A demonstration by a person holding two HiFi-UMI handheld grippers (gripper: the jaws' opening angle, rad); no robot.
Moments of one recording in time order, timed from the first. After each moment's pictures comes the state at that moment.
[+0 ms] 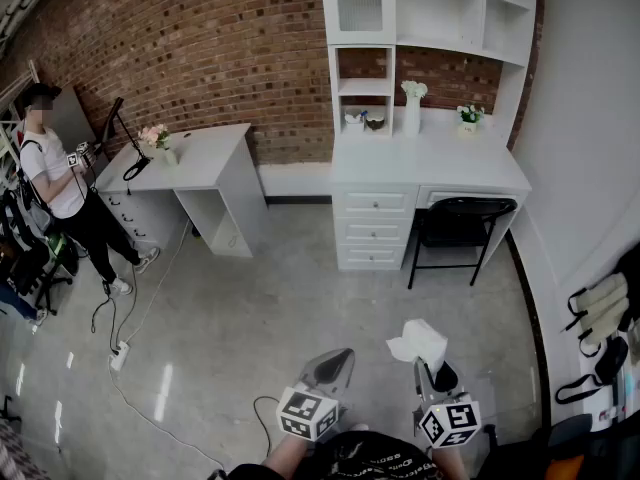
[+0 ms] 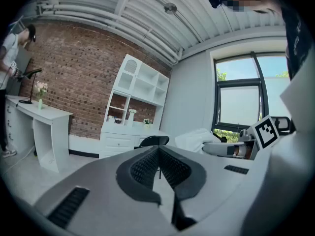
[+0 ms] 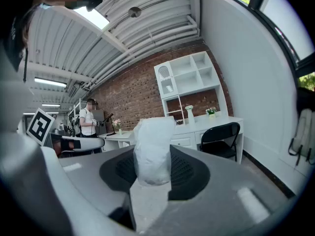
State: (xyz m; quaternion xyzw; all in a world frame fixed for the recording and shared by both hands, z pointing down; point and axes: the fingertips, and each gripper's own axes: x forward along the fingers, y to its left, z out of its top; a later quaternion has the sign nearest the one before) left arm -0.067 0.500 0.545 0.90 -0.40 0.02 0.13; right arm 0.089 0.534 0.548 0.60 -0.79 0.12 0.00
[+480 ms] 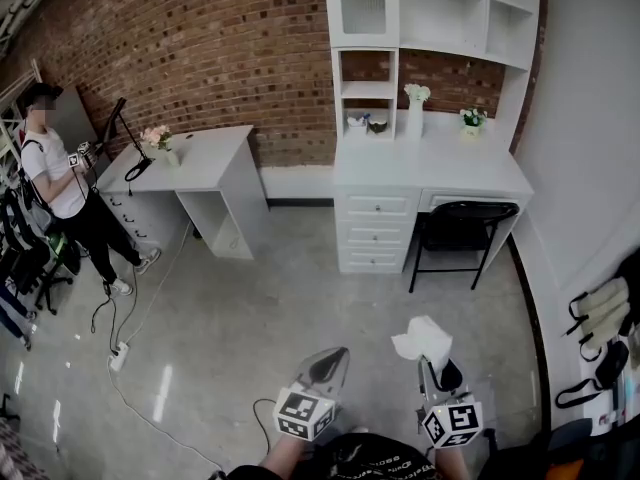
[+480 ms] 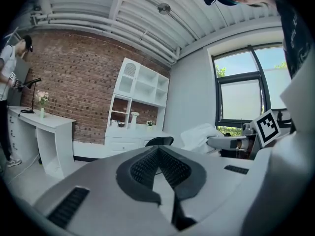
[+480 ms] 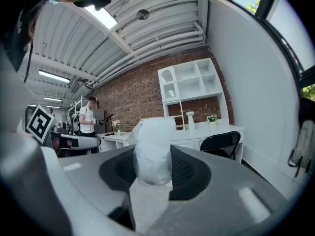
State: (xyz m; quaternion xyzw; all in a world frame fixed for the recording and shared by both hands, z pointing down) left arm -0.081 0.490 0.543 0.90 -0.42 0.03 0.10; right arm 0.092 0.525 0.537 0.60 -0.79 0.08 0.01
